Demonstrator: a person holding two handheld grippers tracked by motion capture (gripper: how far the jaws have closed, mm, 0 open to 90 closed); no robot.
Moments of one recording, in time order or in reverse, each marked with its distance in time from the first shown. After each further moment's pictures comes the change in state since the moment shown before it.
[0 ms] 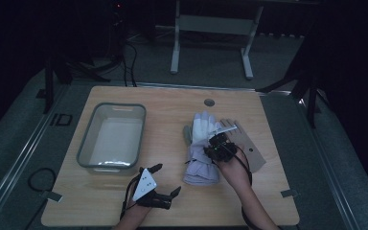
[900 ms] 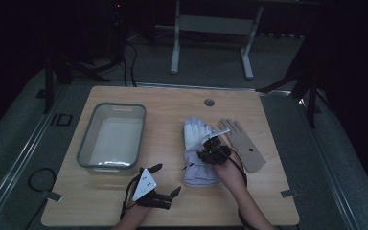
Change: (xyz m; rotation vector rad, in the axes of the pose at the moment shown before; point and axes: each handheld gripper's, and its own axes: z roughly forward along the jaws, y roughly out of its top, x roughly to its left) left arm 0.000 0.000 0.000 0.001 0.000 0.002; right arm 0.009 -0.005 0.019 0.024 0.052 -0.031
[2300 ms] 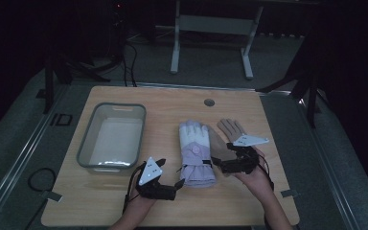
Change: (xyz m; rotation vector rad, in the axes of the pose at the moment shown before) left arm -0.002 0.048 0.011 0.154 0.041 -0.086; right arm -0.042 -0.043 -0.062 -0.299 0.126 -0.077
